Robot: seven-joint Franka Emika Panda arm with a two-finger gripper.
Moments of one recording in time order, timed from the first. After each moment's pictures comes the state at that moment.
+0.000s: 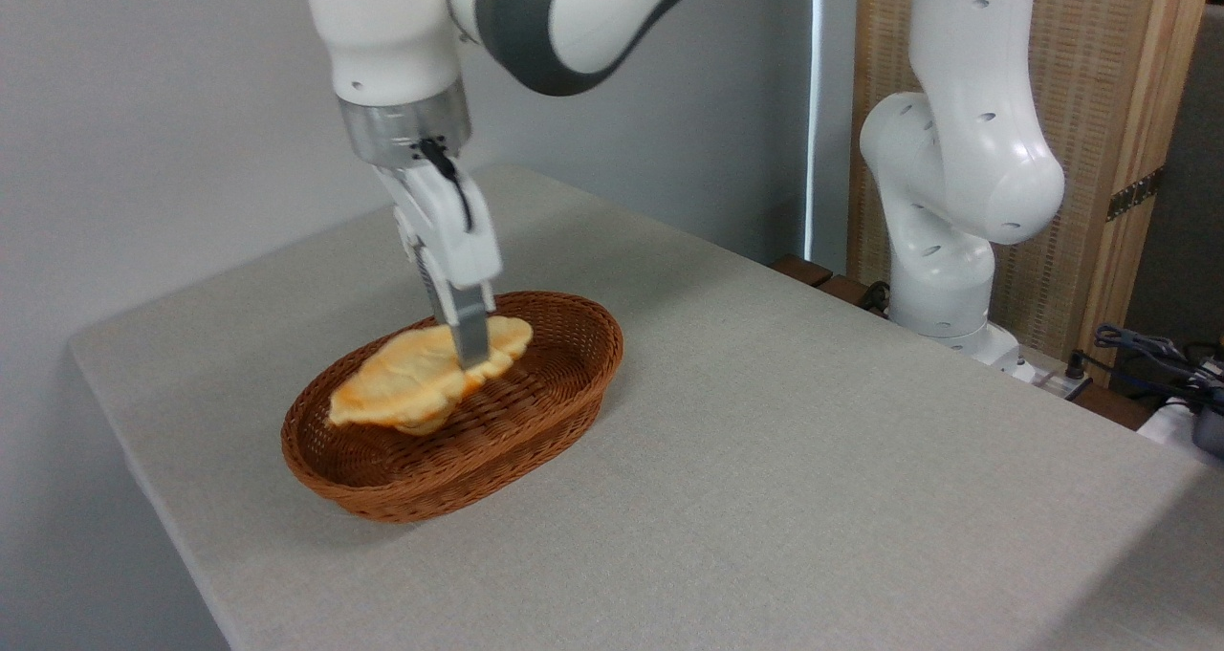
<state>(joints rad) -0.32 0.01 0.19 -1.82 -0.14 1.82 0.86</state>
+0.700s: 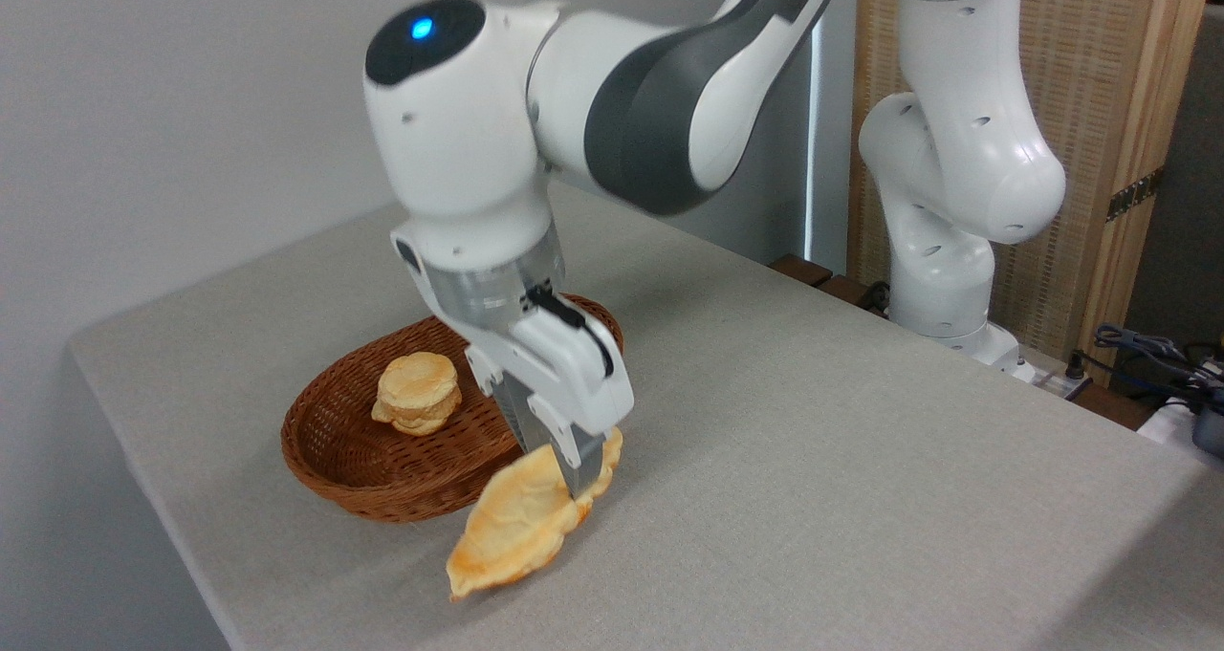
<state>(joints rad) -0.31 0.11 0.39 -1.84 -0.14 1.81 0.86</state>
